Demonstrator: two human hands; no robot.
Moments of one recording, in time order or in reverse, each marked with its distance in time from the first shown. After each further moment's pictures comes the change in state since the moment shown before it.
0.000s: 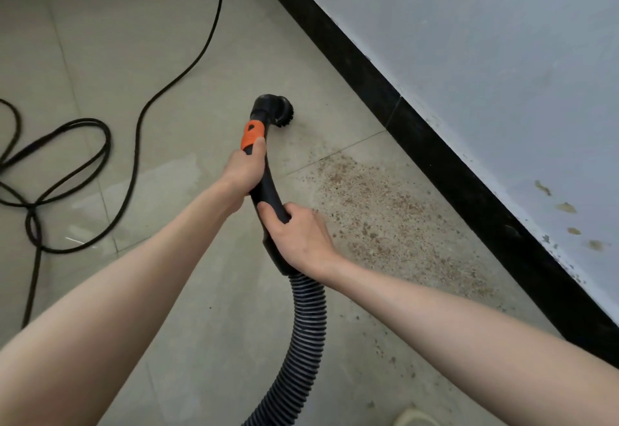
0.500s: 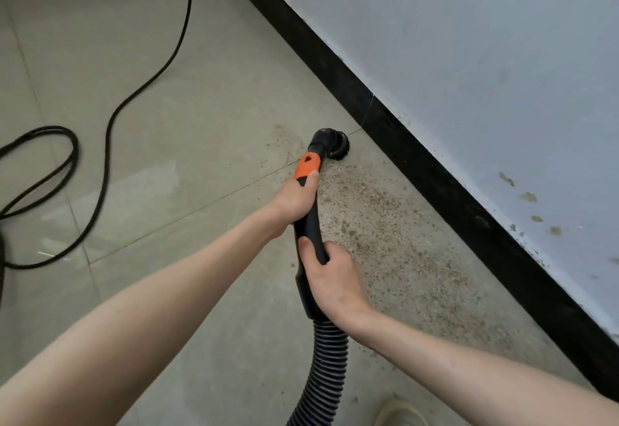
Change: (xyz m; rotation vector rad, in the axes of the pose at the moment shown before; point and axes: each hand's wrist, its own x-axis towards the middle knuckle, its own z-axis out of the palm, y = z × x) left_hand -0.045 0.004 0.085 0.196 -0.304 0.062; right_hand -0.052 0.056 -0.028 0.108 0.176 0.190
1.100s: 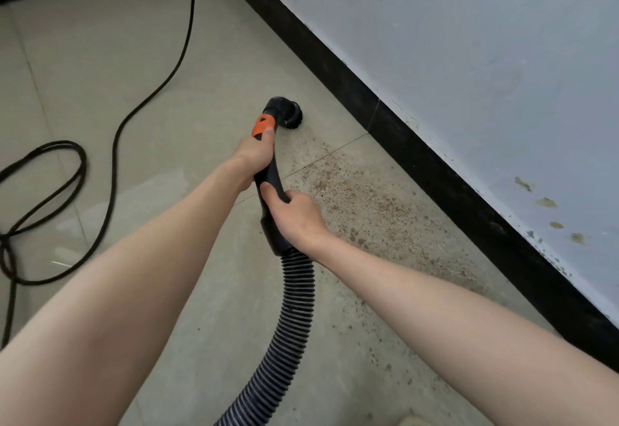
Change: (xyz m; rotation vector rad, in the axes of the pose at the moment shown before) left_hand 0.048 0.027 -0.078 -0.072 0.217 -0.029; right_hand 0.073 -0.074 0.026 0.060 -0.138 -0.053
